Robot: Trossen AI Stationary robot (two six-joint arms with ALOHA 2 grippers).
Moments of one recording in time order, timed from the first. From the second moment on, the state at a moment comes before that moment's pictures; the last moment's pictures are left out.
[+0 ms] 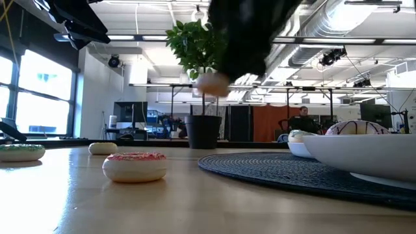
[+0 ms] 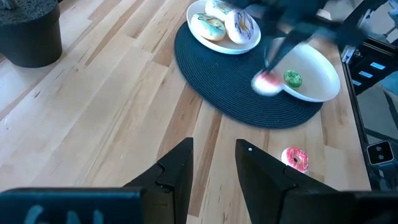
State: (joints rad) left arm -0.05 0.64 0.74 -0.66 -0.10 -0.36; right arm 0.19 1.76 1.26 -0.40 0.07 0.40
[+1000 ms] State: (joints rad) left arm -0.05 0.64 0.74 -0.65 -0.12 -0.32; right arm 0.56 1.64 0.97 -0.63 0.18 1.13
